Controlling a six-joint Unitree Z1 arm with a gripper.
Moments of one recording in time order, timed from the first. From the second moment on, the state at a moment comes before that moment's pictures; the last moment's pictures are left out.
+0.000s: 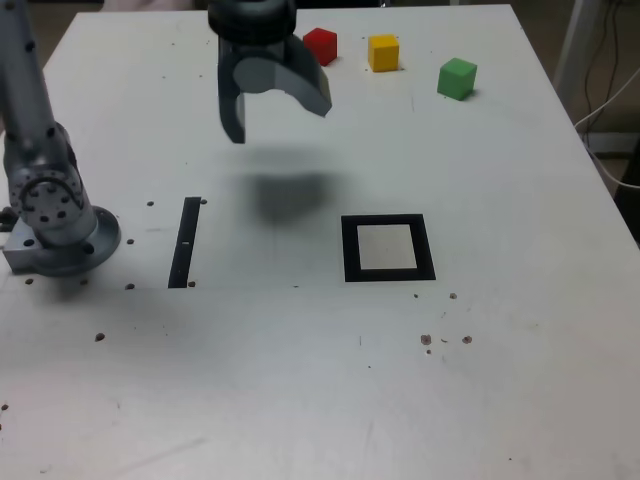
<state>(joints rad) 0.40 1.69 -1.17 1.13 0.12 0.31</state>
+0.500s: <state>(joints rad) 0.67 1.89 -1.42 1.17 0.14 0.47</state>
